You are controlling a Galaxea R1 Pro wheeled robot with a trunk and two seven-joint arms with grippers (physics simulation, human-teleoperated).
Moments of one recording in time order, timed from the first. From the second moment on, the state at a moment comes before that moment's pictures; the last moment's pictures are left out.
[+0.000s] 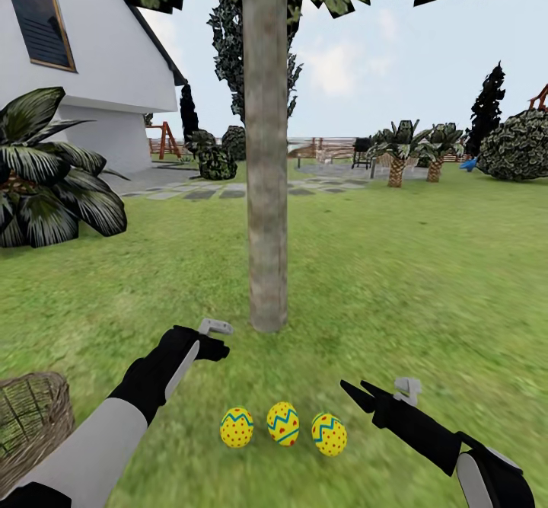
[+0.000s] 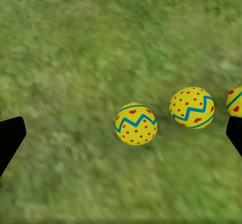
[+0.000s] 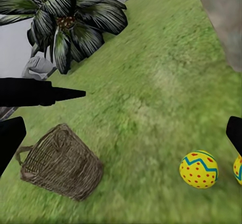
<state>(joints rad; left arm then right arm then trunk) -0.75 0.02 -0.30 -0.84 0.13 0.80 0.00 -0.07 -0.02 -0.26 -1.55 -0.35 0.63 0.79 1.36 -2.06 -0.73</state>
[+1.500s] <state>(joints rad) -0.75 0.02 -0.30 -0.84 0.13 0.80 0.00 -0.07 -0.02 -0.26 -1.55 -0.35 0.63 0.79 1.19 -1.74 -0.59</state>
